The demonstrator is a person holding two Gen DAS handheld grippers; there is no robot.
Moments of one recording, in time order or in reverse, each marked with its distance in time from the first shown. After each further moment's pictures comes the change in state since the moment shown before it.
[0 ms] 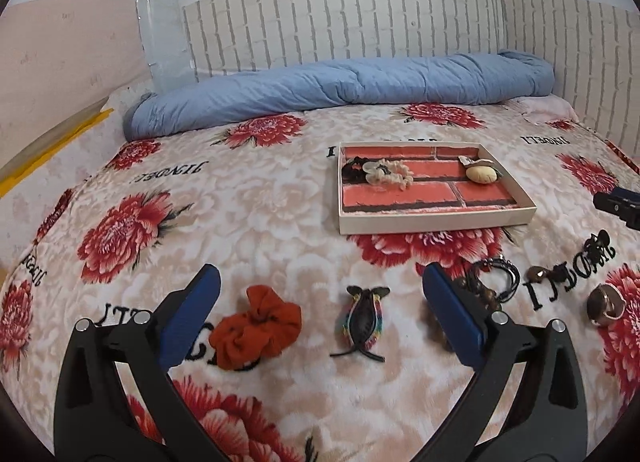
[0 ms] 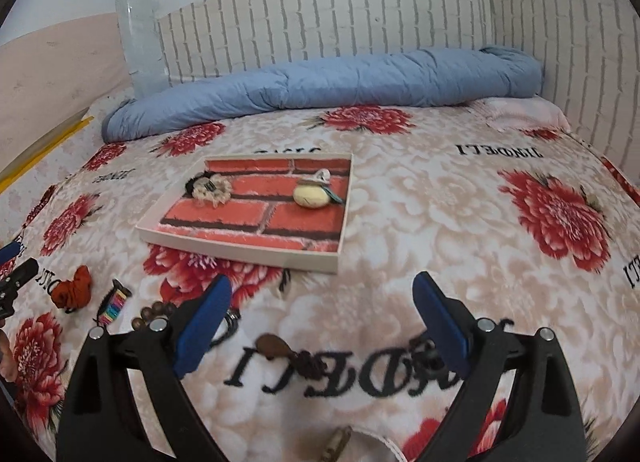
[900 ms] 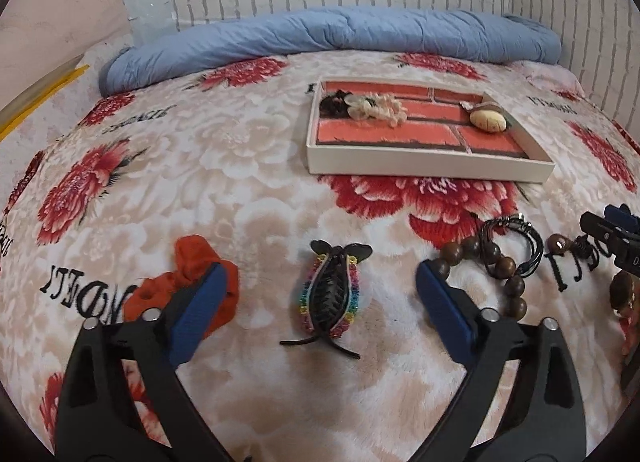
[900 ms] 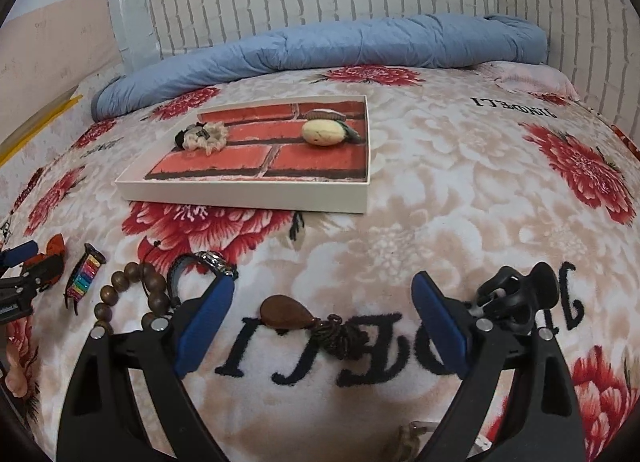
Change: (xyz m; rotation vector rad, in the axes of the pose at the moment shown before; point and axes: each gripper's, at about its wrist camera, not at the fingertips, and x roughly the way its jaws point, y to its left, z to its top) left arm 0.081 -0.030 -0.033 -0.021 0.163 -0.040; right arm 0.060 0.028 -0.052 0.009 0.079 -0.021
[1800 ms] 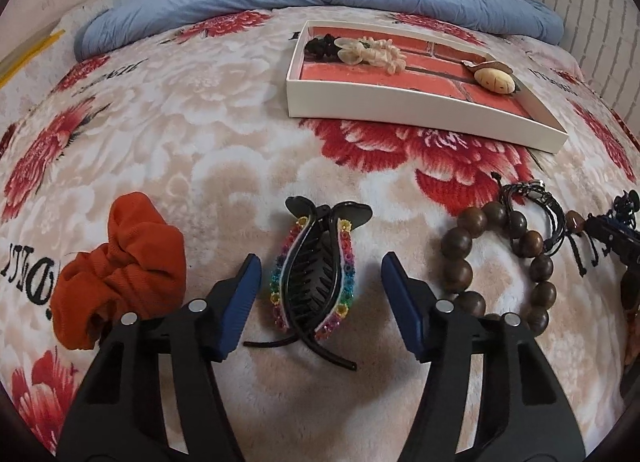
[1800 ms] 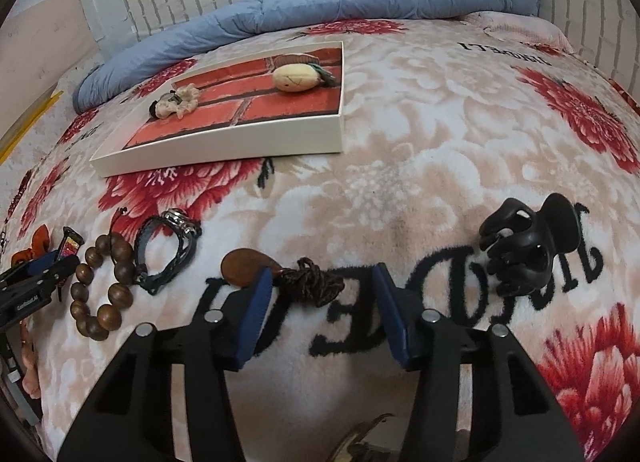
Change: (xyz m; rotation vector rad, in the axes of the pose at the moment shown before) left arm 0.050 0.001 -0.013 -0.026 0.131 -0.075; right arm 0.023 -0.022 -0.021 0.089 0.136 0.000
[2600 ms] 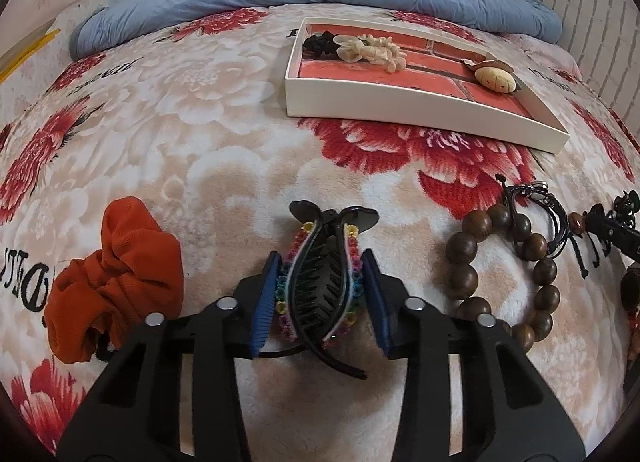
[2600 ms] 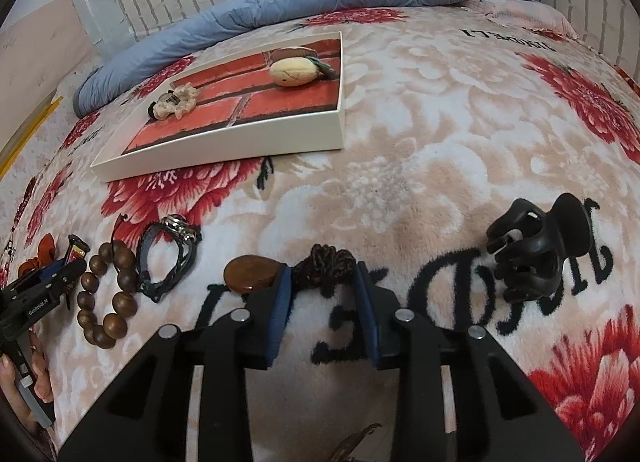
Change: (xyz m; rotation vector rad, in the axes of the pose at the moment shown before) left arm 0.004 0.002 0.002 0.006 0.006 -0.014; right arm 0.007 -0.003 0.008 0.025 0.042 0.029
